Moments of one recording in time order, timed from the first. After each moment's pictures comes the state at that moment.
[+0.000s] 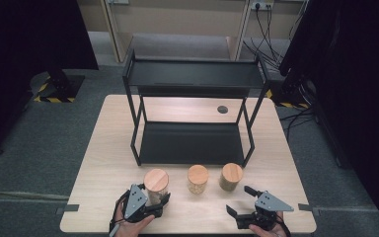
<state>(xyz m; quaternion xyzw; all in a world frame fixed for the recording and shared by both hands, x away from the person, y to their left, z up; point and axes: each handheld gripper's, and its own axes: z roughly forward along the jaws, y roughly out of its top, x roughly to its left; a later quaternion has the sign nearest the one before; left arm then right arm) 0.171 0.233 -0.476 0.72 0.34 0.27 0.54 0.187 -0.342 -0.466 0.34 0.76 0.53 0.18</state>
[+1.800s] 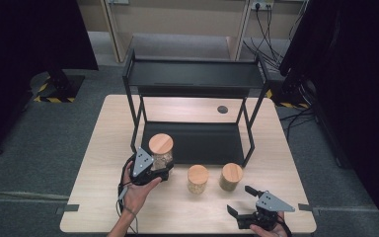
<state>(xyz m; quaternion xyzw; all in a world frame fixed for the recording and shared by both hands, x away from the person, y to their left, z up) 0.248 0.215 -0.428 0.71 0.36 0.28 0.54 0.186 -0.344 -0.465 0.33 0.76 0.53 0.19</state>
